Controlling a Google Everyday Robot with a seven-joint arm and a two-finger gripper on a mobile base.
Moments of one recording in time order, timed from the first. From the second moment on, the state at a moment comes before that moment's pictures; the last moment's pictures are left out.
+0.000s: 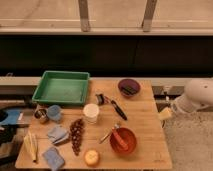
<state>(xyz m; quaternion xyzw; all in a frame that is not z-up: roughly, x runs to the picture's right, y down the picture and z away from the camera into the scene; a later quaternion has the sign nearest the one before) 0.342 0.142 0.718 -0.23 0.13 0.64 0.72</state>
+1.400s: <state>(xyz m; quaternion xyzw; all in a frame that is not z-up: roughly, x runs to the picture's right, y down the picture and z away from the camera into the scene) 0.283 0.097 0.736 -0.21 0.11 0.61 0.76</state>
